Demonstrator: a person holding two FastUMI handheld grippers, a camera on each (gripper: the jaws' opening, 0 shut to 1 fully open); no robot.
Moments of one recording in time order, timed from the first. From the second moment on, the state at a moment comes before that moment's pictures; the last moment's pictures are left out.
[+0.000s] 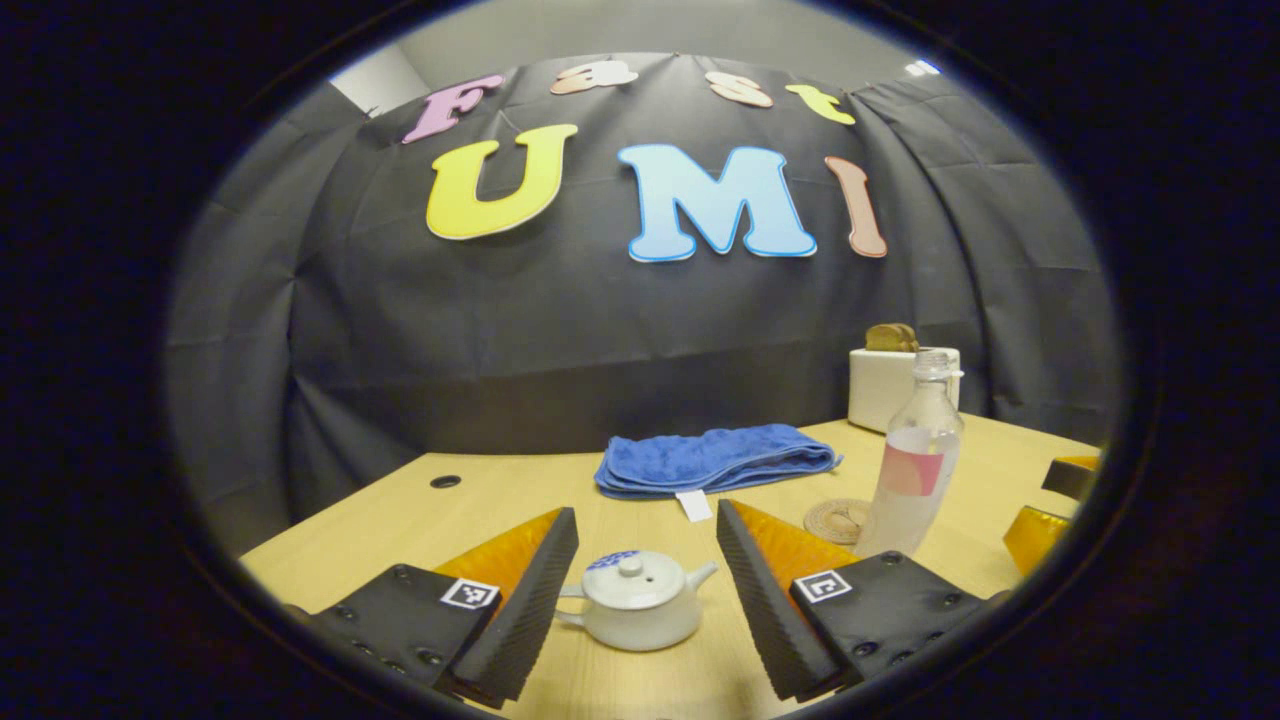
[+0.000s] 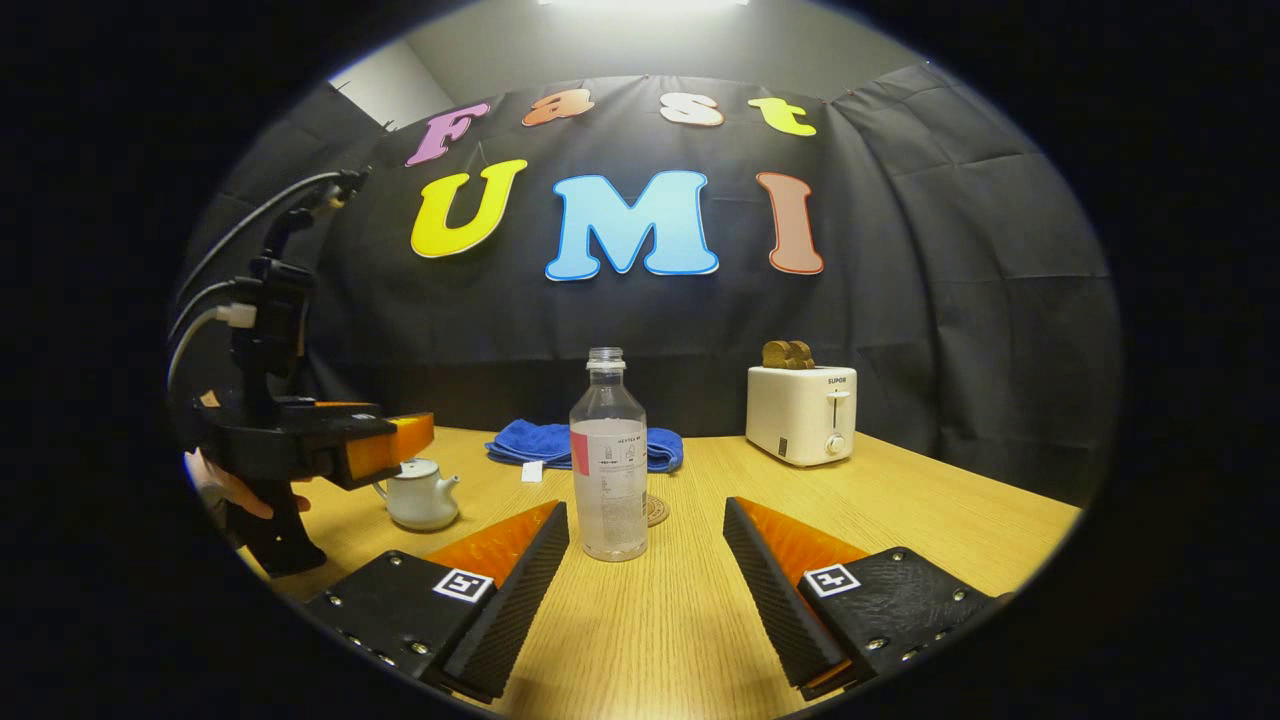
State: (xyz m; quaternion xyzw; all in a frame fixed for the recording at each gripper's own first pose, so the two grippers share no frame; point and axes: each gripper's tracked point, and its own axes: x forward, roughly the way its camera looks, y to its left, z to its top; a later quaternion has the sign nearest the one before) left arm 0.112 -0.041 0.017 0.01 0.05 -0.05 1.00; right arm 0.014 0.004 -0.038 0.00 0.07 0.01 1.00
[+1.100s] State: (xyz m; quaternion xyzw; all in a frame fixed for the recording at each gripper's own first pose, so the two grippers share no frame) left arm 0.147 -0.032 -0.014 0.03 0.09 -0.02 0.99; right arm 0.014 0.004 -0.038 0.00 0.07 0.01 1.00
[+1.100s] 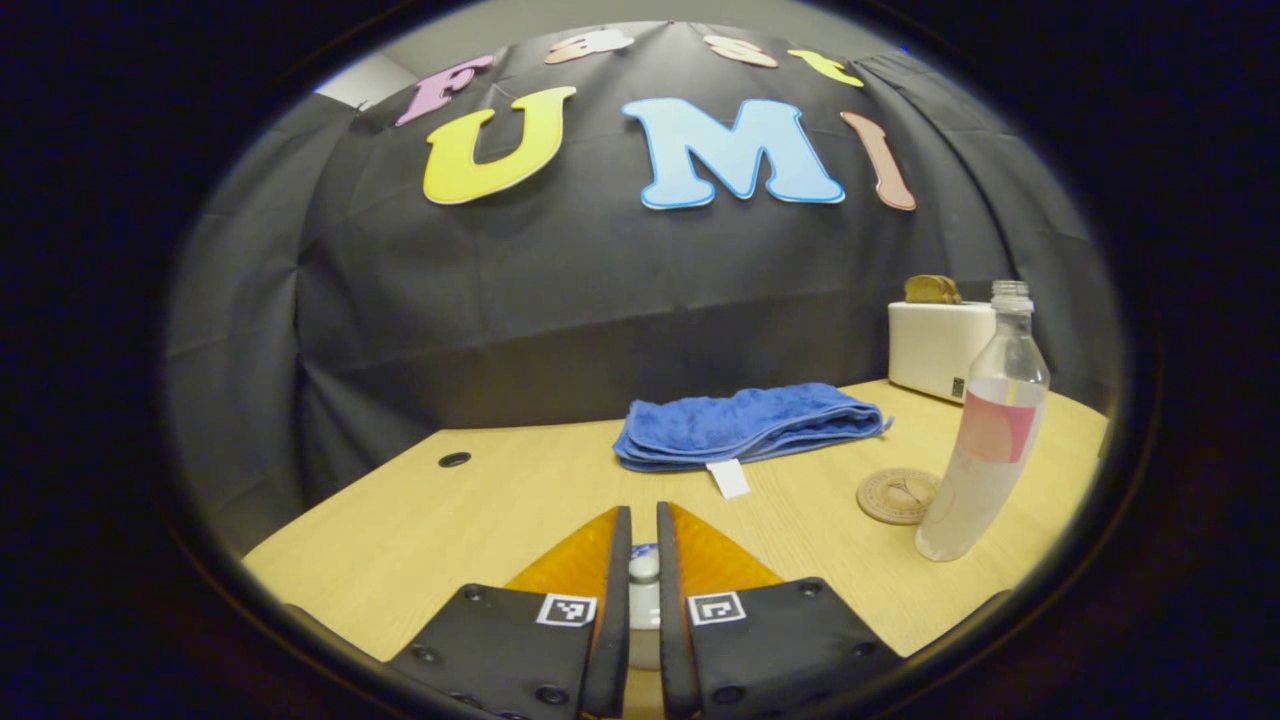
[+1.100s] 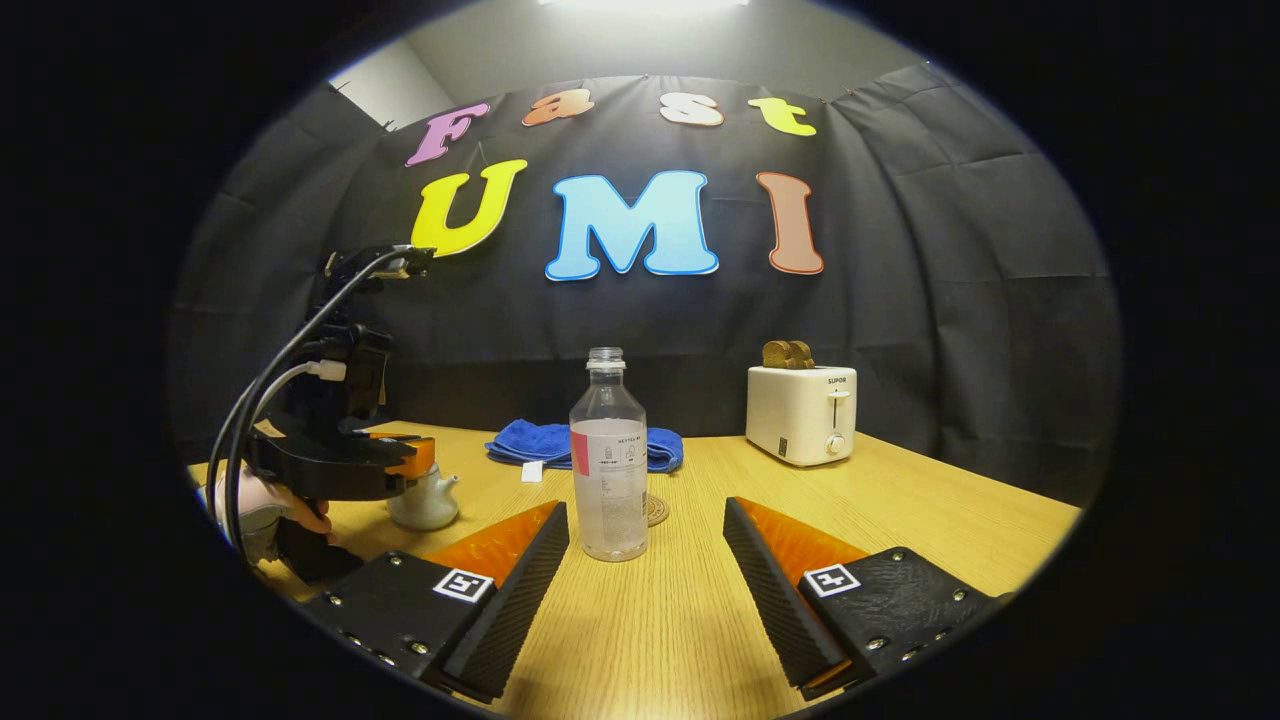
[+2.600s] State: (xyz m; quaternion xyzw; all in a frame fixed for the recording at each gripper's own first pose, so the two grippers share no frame) left arm 0.079 0.072 0.019 0.00 0.07 0.02 1.00; right arm 0.055 0.002 -0.048 0.01 0.09 0.01 1.00
